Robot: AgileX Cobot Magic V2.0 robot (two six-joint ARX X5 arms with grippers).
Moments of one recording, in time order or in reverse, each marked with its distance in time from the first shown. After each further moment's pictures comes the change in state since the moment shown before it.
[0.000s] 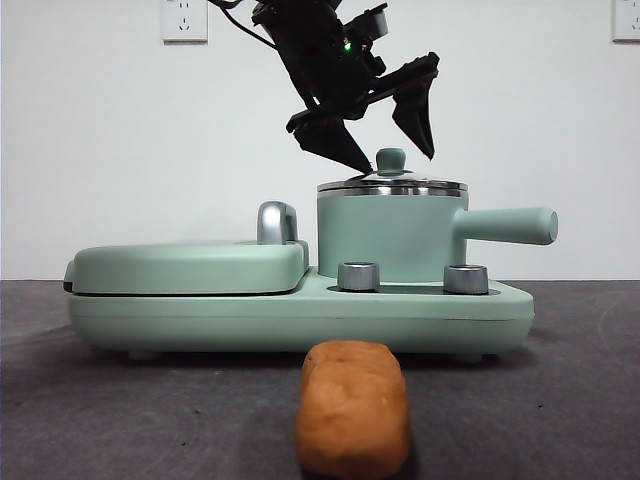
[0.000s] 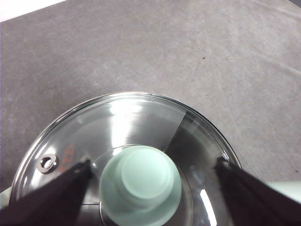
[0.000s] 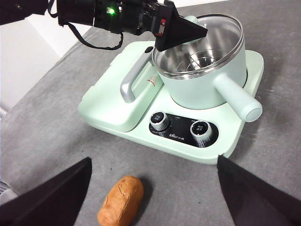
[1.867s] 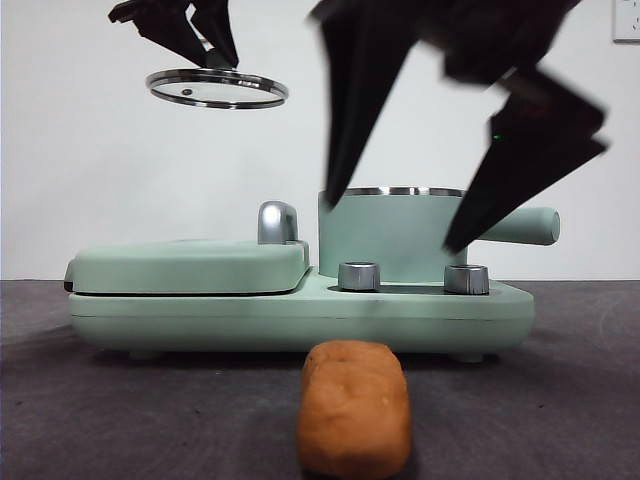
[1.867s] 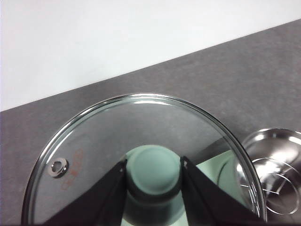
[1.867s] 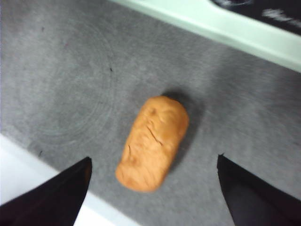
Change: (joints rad) left arm 0.347 -0.293 0.000 -0.198 -0.001 0.104; right arm 0.845 0.861 0.198 0.054 0.526 0.419
